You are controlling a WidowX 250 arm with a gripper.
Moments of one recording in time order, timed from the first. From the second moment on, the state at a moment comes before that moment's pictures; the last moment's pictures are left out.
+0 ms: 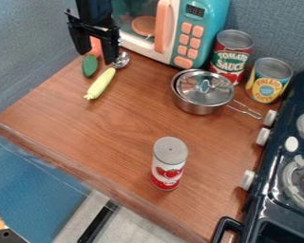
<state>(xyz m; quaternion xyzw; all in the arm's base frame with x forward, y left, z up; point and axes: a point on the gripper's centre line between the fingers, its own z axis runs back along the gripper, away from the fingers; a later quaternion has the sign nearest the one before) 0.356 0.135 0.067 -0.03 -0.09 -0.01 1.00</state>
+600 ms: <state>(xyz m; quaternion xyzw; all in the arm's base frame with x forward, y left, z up) 0.369 0.054 0.057 -0.02 -0.05 -0.23 0.97</state>
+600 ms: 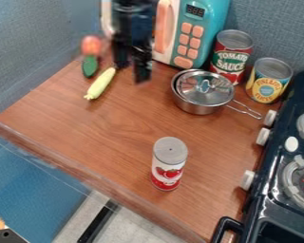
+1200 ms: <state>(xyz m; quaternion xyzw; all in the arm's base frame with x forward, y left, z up) 0.419 -0.021 0.086 0.01 -0.08 -0.42 0.90</state>
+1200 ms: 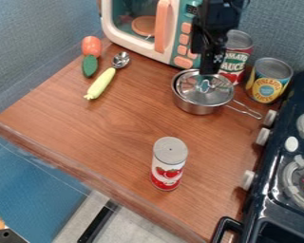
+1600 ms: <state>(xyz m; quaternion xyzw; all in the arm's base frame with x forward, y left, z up) 0.429 -0.017 0.061 0.02 -0.05 -0.45 0.89</state>
